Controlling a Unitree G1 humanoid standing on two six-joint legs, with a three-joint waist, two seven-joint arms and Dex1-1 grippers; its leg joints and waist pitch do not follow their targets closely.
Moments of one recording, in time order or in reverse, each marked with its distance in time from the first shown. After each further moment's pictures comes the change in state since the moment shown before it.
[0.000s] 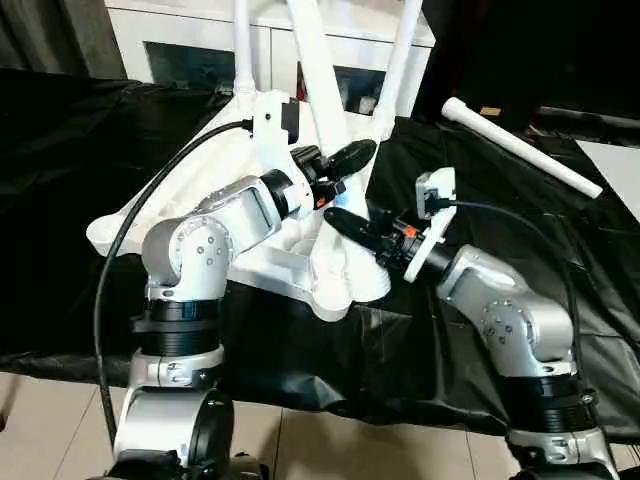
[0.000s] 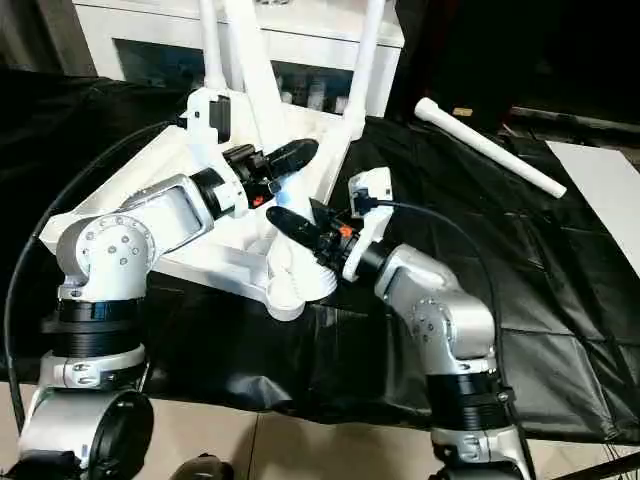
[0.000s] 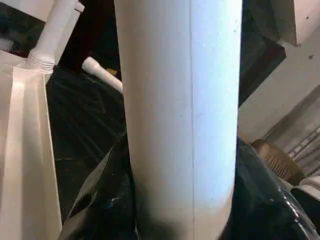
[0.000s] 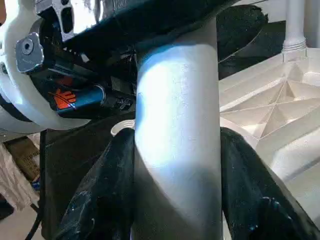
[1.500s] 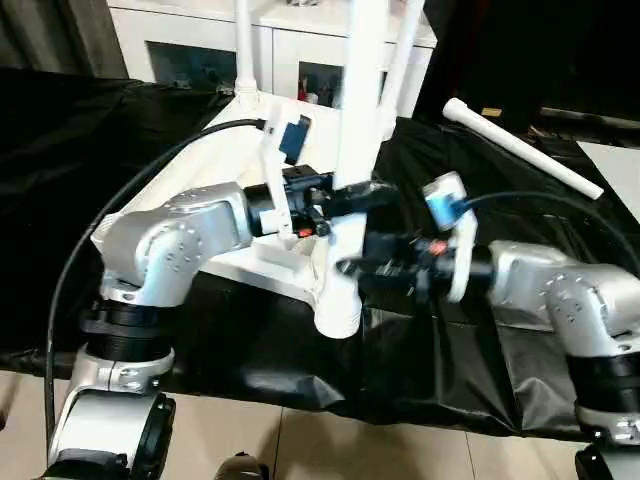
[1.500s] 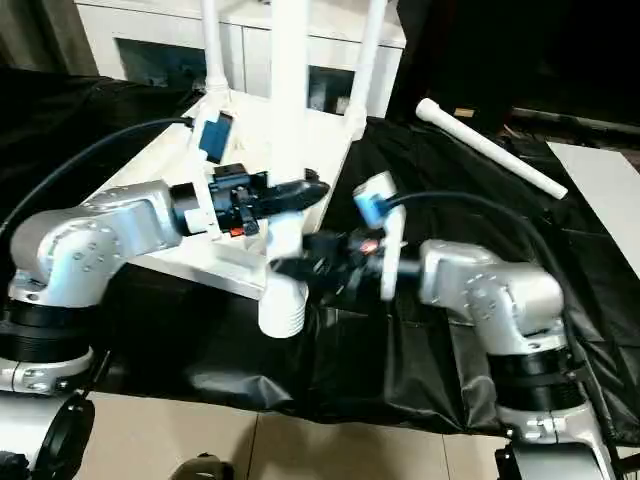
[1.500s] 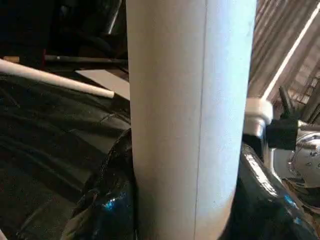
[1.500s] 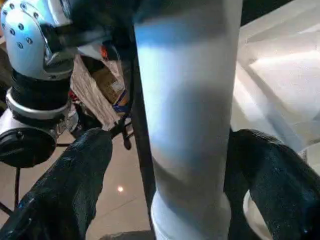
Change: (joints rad) left arm 0.032 0.237 -0.192 -0.069 -0.068 -0.017 -0.461; right arm -0.066 -0.299 0.084 -0.090 0.224 0.415 0.244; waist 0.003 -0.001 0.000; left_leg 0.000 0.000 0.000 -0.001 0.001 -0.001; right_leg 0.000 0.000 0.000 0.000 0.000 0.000
